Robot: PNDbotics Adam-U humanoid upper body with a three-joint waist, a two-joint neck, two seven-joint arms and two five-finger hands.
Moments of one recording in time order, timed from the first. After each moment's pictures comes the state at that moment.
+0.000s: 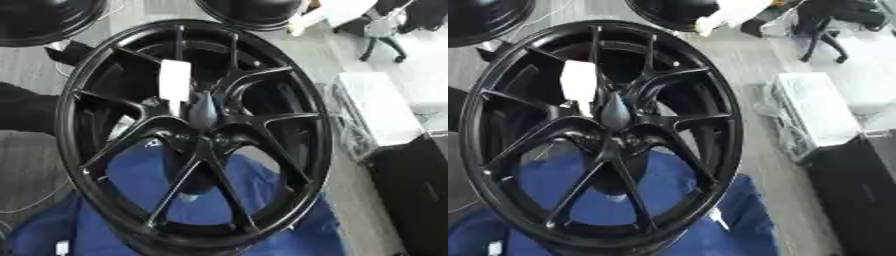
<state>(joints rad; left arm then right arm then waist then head) -0.10 0.33 0.23 -1.92 0.32 0.00 0.41 -0.20 -1.20 -0.27 -1.74 -0.15 -0.34 0.40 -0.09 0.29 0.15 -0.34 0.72</state>
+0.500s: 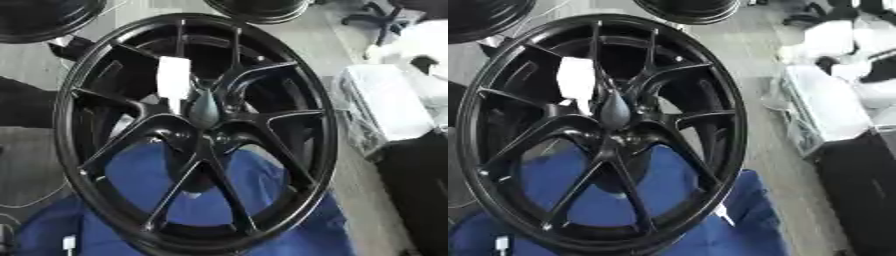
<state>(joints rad) -0.11 0.32 0.25 -1.92 0.32 -0.01 0.43 0.34 -0.86 -0.52 -1.95 0.12 -0.32 0.12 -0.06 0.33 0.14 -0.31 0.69</state>
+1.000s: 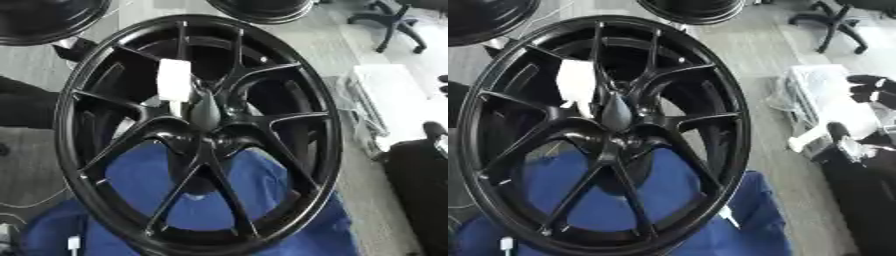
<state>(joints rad) -0.11 0.31 0.25 -1.92 0.32 -0.01 0.43 0.38 -0.55 -0.54 -1.98 0.16 -0.34 0.04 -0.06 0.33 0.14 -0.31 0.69</state>
